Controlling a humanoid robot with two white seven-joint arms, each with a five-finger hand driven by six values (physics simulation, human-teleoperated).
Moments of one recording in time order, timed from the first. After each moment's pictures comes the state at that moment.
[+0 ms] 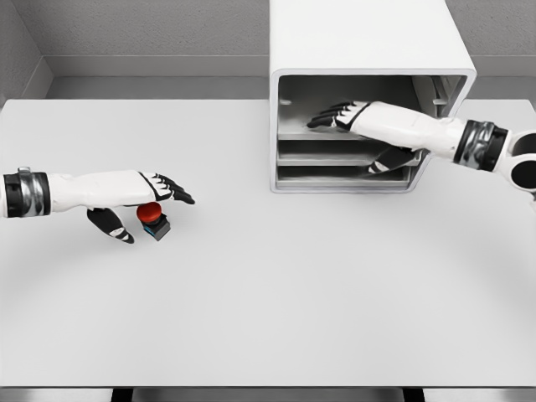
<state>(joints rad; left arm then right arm) -0.89 0.96 -1.20 -1.39 -0.08 -0.61 -0.35 -0.80 -0.72 0.81 -1.30 0.17 -0.61 0.36</state>
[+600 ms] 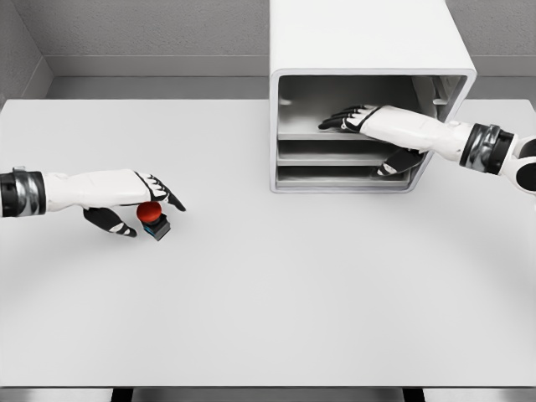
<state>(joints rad) -0.89 0.97 -1.20 -1.39 -0.09 -0.61 -0.34 -0.79 -0.72 0.79 -1.26 0.18 -0.61 0.38</state>
